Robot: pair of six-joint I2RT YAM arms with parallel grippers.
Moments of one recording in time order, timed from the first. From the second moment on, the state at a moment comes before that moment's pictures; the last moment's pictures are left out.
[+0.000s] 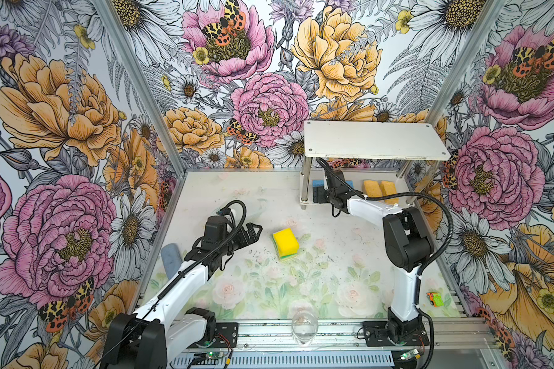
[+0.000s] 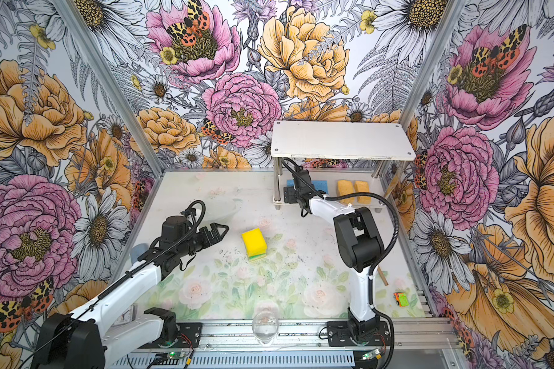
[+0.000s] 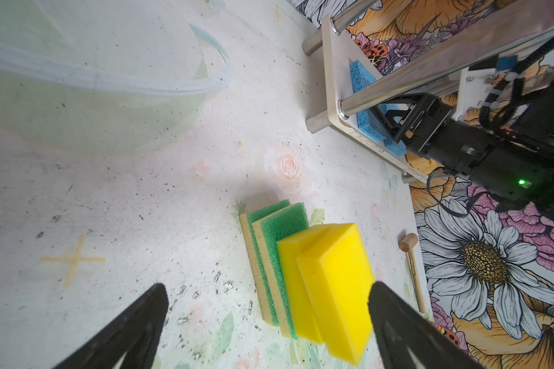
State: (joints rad) left arm -0.24 1.06 0.55 -0.11 0.33 -0.66; right arm 0.36 1.99 1.43 -0.16 0.10 0.19
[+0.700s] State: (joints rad) left arm -0.25 1.08 0.55 -0.07 0.33 -0.66; right arm 0.36 1.62 1.08 -0.16 -0.11 0.17
